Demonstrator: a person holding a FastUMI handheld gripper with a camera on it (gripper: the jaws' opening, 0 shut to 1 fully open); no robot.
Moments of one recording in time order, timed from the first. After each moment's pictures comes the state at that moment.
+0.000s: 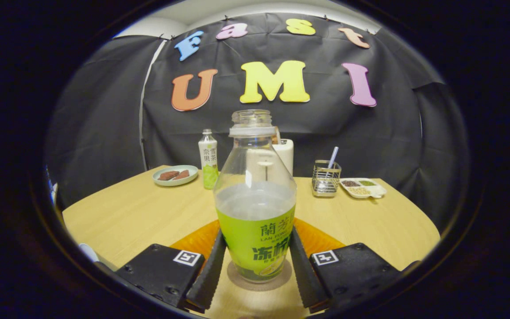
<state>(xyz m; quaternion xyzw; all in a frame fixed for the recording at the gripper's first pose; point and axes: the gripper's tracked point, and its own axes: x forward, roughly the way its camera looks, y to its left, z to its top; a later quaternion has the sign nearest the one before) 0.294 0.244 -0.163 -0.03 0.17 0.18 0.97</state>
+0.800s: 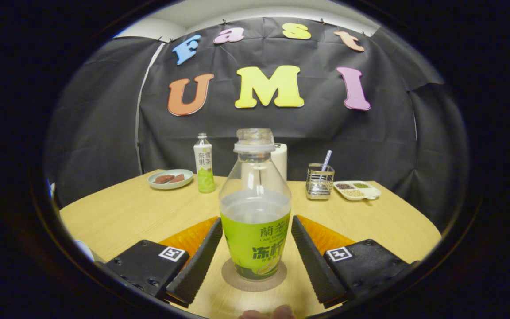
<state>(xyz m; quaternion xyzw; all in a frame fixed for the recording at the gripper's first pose) 0.287 0.234 -0.153 -0.02 0.15 0.17 0.97</state>
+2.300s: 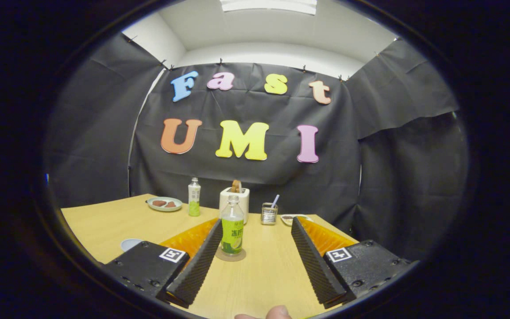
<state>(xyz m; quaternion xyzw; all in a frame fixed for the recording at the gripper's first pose) 0.071 0.155 -0.063 -0.03 0.01 0.07 1.00</state>
